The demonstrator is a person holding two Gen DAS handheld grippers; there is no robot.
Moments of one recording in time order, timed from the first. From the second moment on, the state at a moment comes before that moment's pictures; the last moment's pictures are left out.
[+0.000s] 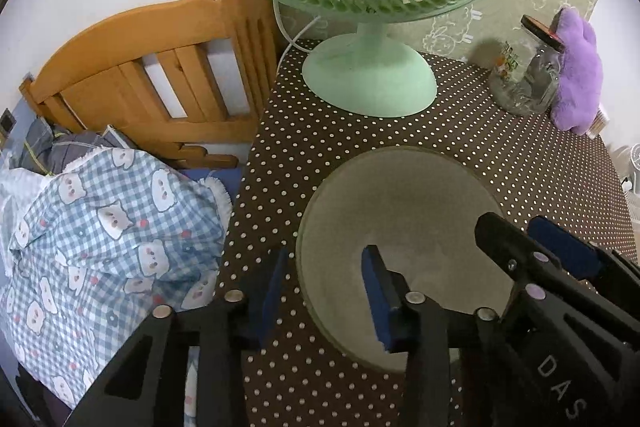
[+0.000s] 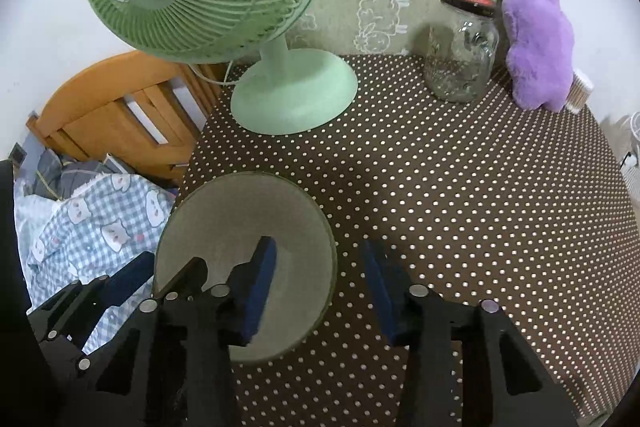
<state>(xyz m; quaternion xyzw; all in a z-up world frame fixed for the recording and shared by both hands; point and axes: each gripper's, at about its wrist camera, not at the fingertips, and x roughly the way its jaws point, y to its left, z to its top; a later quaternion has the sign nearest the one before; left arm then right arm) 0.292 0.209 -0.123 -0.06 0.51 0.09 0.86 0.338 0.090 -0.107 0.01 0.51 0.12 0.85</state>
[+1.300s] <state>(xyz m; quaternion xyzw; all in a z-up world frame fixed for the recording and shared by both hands) 0.286 0.187 -0.125 -0.06 0.53 0.06 0.84 0.329 0.071 -0.104 -0.02 0.53 0.08 0.84</state>
